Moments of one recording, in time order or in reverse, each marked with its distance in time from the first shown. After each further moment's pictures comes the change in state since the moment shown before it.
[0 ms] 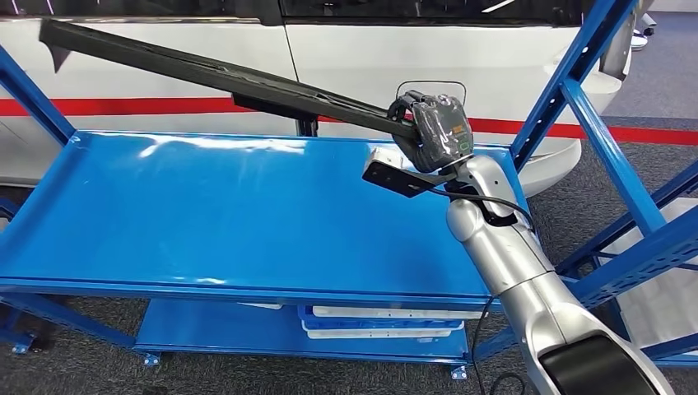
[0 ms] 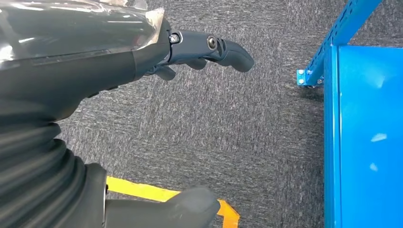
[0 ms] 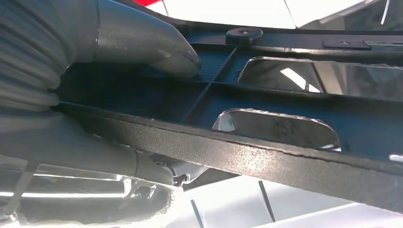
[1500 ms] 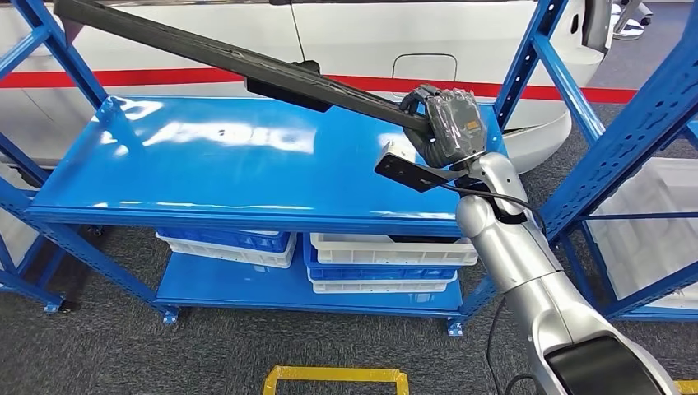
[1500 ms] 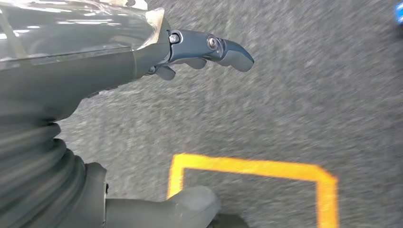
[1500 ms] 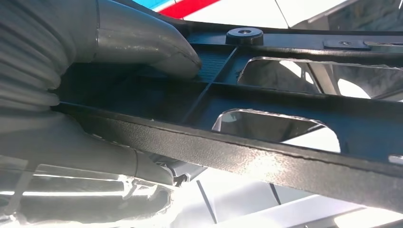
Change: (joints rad) left arm 0.017 -0.005 -0.049 0.013 -0.052 -0.144 0.142; right arm -0.002 -0.008 -0.035 -0.004 -0.013 -0.007 -0.026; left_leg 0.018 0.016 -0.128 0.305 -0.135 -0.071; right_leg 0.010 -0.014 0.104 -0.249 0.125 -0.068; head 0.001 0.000
